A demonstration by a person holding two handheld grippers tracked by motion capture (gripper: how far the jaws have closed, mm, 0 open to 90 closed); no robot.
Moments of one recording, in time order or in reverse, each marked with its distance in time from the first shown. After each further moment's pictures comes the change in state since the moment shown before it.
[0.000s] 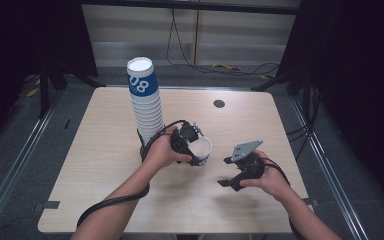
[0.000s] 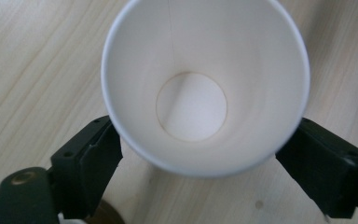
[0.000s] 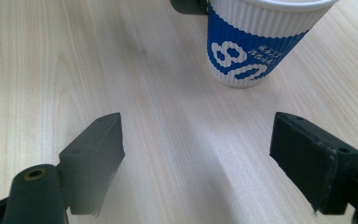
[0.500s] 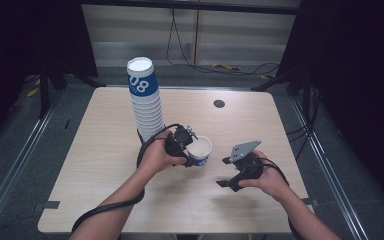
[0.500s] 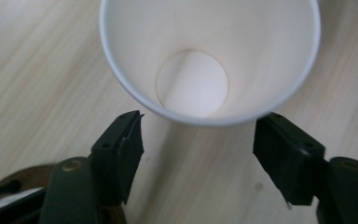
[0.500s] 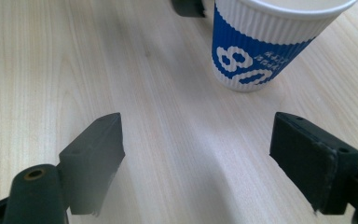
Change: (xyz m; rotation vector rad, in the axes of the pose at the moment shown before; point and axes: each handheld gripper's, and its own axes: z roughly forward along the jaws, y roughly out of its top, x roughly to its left) left arm 0.001 -0.012 0.002 -0.042 0.005 -0.018; right arm 0.003 0.004 0.001 0.002 0.002 -0.017
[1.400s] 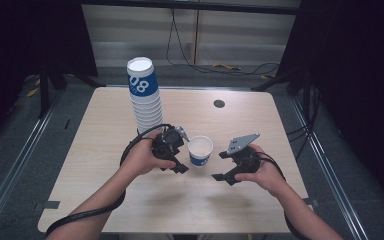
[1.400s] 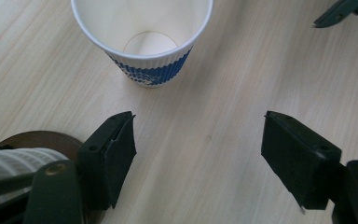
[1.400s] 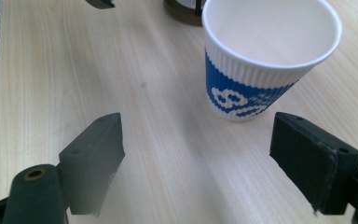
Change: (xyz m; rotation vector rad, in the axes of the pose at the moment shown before) left arm -0.015 -0.019 -0.052 0.020 -0.107 0.042; right arm -0.005 0.019 -0.002 -0.043 -0.005 0.048
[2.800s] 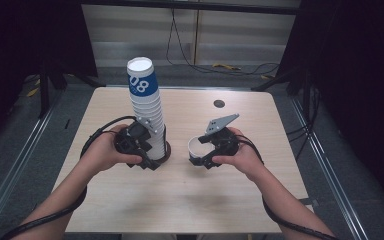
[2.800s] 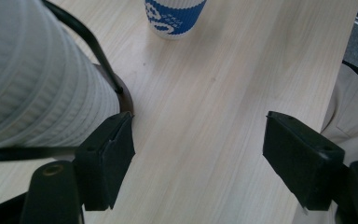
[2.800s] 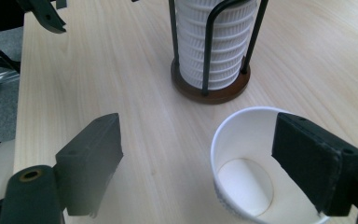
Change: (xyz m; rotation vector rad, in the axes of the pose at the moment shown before) left arm 0.018 -0.051 -0.073 -0.022 -0.009 -0.058; right arm 0.002 0.075 0.018 -0.065 0.027 0.016
